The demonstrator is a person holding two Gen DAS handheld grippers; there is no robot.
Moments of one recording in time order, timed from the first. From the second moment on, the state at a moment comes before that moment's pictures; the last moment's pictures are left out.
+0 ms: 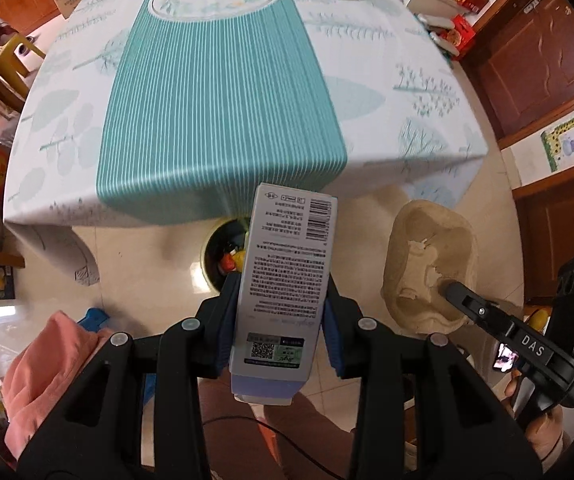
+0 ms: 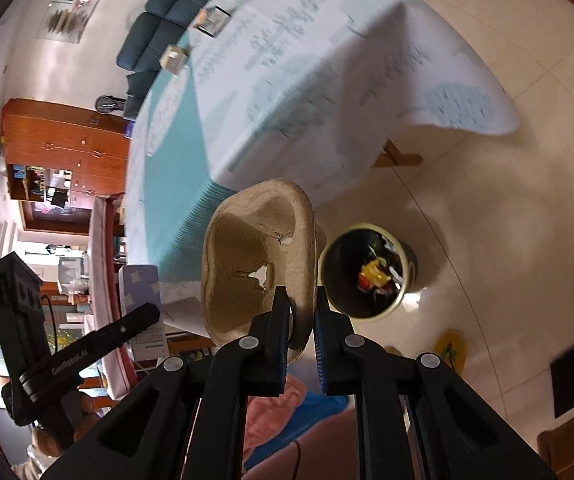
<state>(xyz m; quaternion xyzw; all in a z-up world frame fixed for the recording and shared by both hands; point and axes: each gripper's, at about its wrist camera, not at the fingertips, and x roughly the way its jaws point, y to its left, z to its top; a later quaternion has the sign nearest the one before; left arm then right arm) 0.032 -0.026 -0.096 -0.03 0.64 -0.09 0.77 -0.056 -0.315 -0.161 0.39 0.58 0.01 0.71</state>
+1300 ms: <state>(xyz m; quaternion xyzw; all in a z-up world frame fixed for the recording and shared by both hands) 0.043 0.017 -0.455 -0.04 0.68 -0.04 0.74 -0.024 -0.165 -0.496 0.20 0.67 -0.01 0.71</state>
